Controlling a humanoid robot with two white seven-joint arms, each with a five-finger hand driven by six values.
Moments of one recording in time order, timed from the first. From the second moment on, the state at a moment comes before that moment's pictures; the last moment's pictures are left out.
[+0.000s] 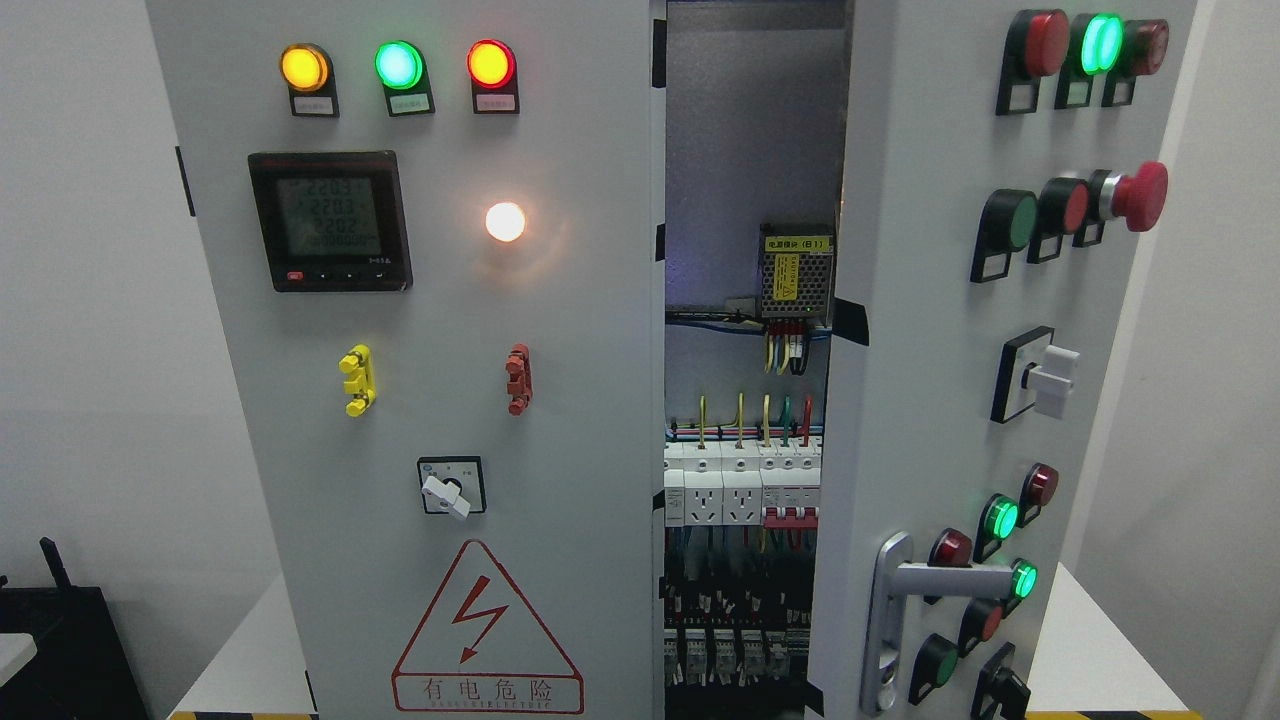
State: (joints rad) left arm 0.00 -0.04 -0.08 0.00 0.15 0.05 -0.13; right arm 0.16 0.12 0.07 -0.17 -0.11 0.02 -0.11
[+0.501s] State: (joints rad) left arm 0.00 -0.04 -0.08 0.00 0.15 0.05 -0.13; right arm 0.16 0.12 0.07 -0.17 -0.11 0.02 -0.11
